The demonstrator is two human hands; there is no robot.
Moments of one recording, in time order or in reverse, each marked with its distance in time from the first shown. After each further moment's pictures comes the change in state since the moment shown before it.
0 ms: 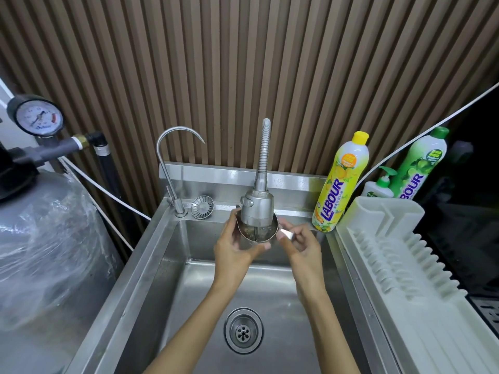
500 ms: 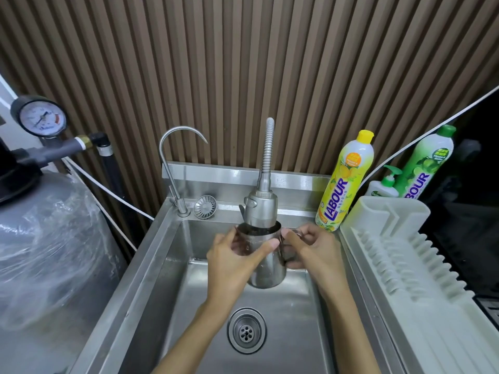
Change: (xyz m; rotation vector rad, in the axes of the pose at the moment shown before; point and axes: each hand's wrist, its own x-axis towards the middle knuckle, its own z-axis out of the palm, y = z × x) left_hand -0.017 0.021 -0.010 0.350 0.086 -0.055; right_hand 0.002 -0.029 -0.012 -0.326 -0.008 0.081
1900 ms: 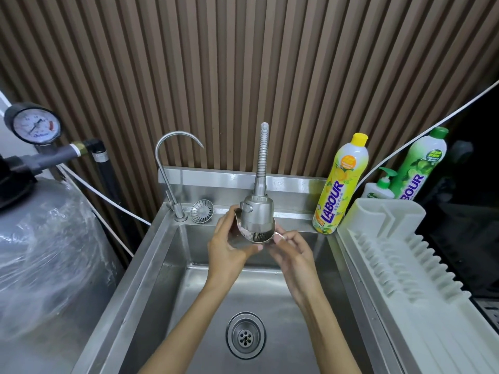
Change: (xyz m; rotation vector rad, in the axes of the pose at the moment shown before) left_hand 0.028 -0.008 0.007 -0.198 -0.046 0.125; right_hand 0.016 0.040 0.031 0.804 -0.173 0.086
